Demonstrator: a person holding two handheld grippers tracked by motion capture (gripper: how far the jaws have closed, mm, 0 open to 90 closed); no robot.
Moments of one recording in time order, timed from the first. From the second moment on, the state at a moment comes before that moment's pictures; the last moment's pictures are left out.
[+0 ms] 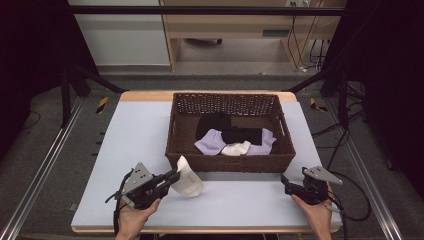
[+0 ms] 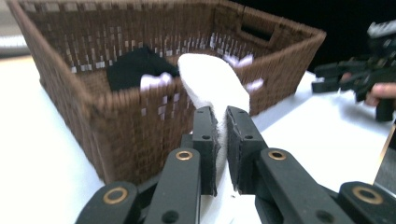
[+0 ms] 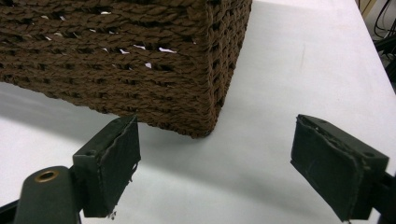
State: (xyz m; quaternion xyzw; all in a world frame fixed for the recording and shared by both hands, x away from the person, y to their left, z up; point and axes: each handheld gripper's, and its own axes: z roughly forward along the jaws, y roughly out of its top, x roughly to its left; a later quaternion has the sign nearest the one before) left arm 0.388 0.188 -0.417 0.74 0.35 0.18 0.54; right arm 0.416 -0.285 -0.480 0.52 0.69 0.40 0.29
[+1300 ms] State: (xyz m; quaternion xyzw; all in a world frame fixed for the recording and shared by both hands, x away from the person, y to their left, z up) left arm 0.416 0.260 -0.456 0.71 0.48 0.24 0.45; right arm 0.401 -0.275 -0.424 0.48 0.69 0.45 0.31
